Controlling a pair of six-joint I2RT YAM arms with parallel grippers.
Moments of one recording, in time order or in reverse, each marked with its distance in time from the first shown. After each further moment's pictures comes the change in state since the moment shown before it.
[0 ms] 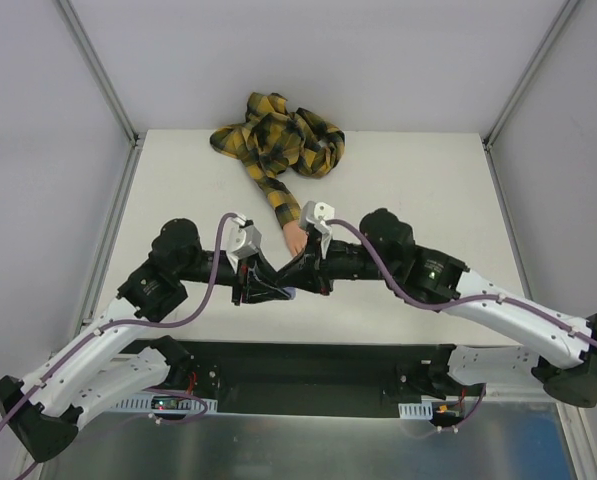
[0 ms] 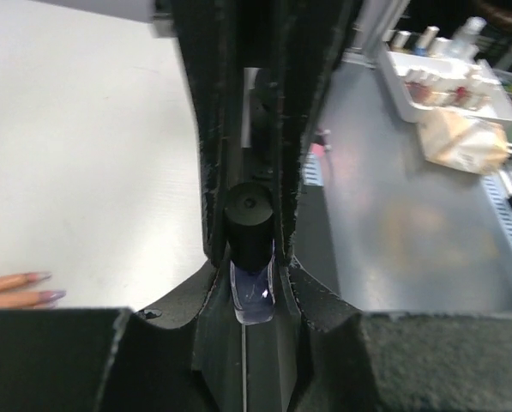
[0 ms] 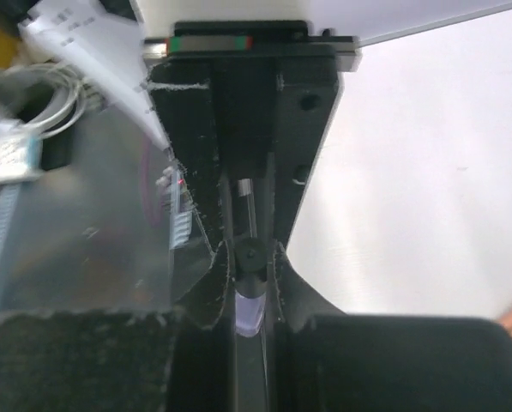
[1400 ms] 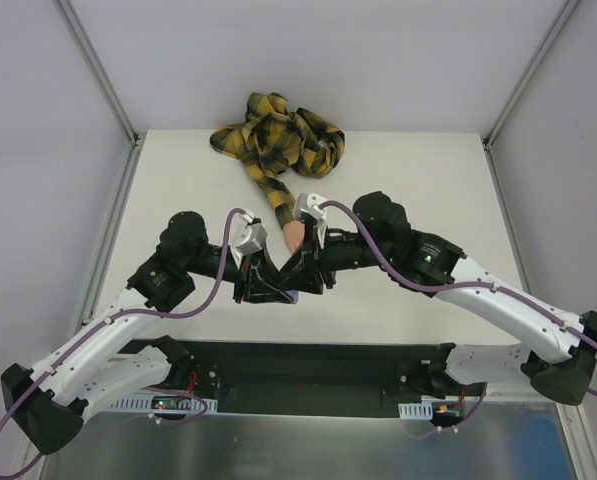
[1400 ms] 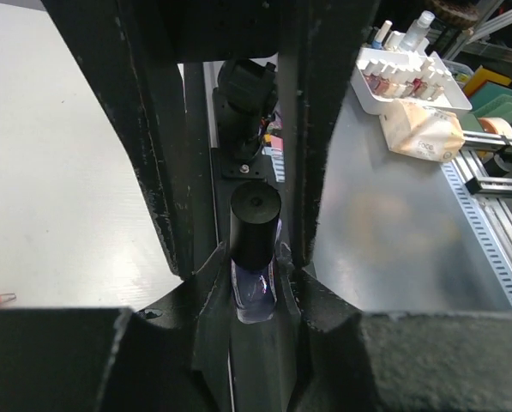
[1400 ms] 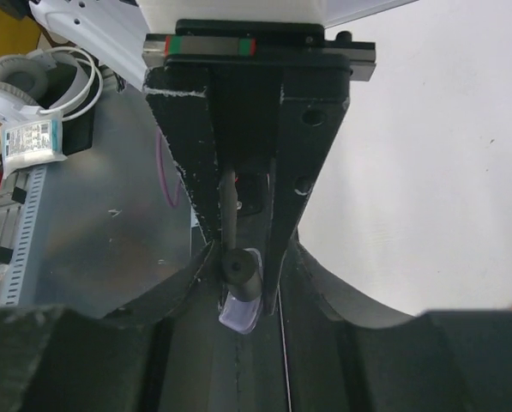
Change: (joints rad) left arm 0.015 0.061 -0.002 0.071 0.100 -0.038; right arm -0.034 0.045 0.081 -0.111 -0.043 0.012
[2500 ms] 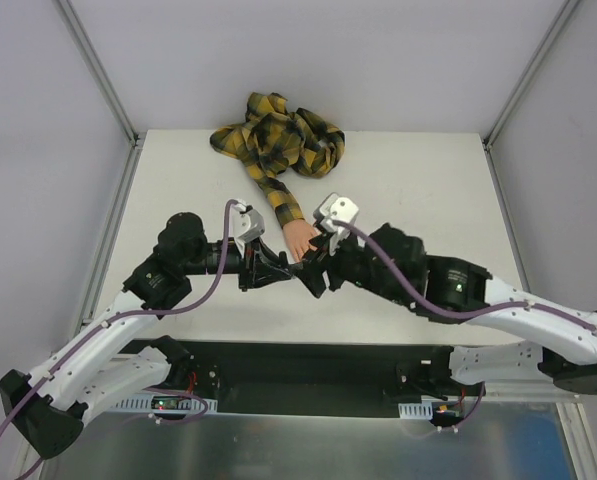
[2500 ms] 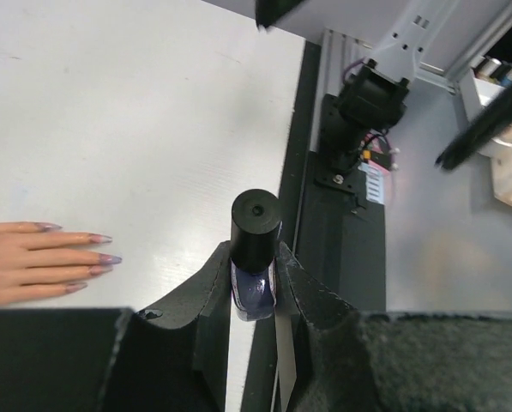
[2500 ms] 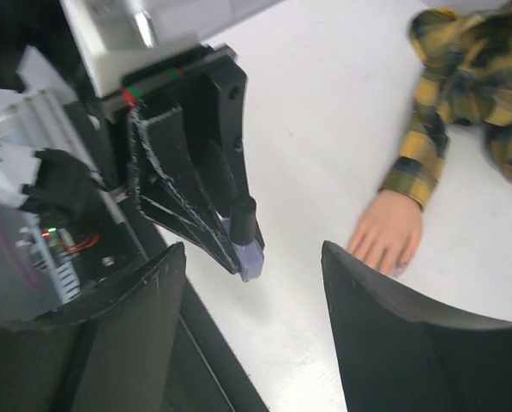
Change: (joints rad) left arm 0.020 -0.037 -0.003 -0.075 -0.334 0.045; right arm 0.328 -0.071 0.071 -0.124 0.942 0.009
